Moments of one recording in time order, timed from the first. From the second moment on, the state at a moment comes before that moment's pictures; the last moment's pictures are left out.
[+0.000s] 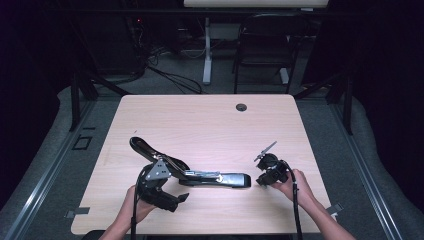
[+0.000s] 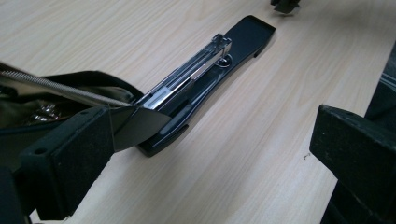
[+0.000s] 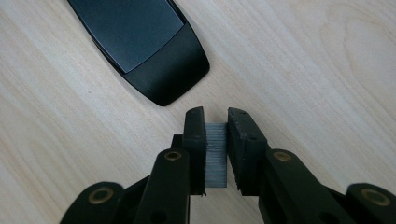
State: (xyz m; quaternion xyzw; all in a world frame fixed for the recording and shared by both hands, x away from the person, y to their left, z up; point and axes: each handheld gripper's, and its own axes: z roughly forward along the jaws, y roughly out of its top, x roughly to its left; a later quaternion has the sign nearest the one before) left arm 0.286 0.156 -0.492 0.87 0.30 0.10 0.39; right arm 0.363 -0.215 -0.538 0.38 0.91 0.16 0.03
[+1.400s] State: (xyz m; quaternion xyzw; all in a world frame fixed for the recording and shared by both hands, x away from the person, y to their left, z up) left arm 0.297 0.205 -0.488 0.76 0.48 0.15 0.40; right arm 0.363 -0.216 -0.522 0.37 0.90 0.20 0.07
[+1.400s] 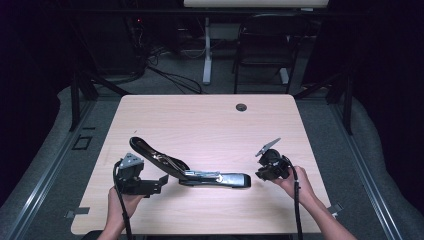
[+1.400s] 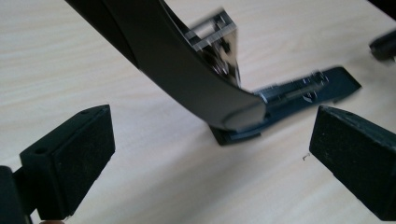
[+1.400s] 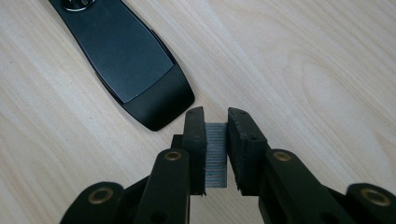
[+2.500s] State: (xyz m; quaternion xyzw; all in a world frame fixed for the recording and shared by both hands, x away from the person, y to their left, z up) left arm 0.318 0.215 -0.475 0.65 0.53 0.24 0.49; right arm 0.368 -0.198 -0.516 0.35 0.91 0.21 0.09
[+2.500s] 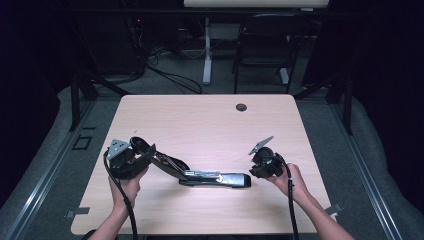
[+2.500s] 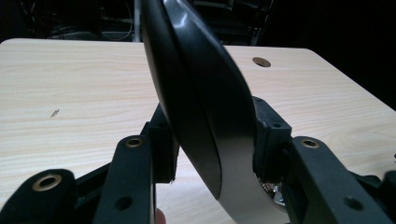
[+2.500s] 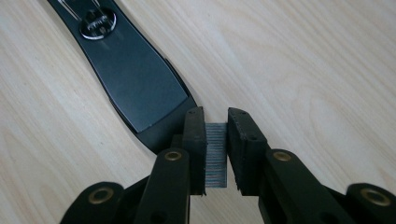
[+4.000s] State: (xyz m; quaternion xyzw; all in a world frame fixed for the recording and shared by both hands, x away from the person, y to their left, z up) left arm 0.318 0.220 -0.478 0.66 0.52 0.23 0.49; right arm 0.382 -0.141 -0.489 0.26 0.92 0.28 0.07
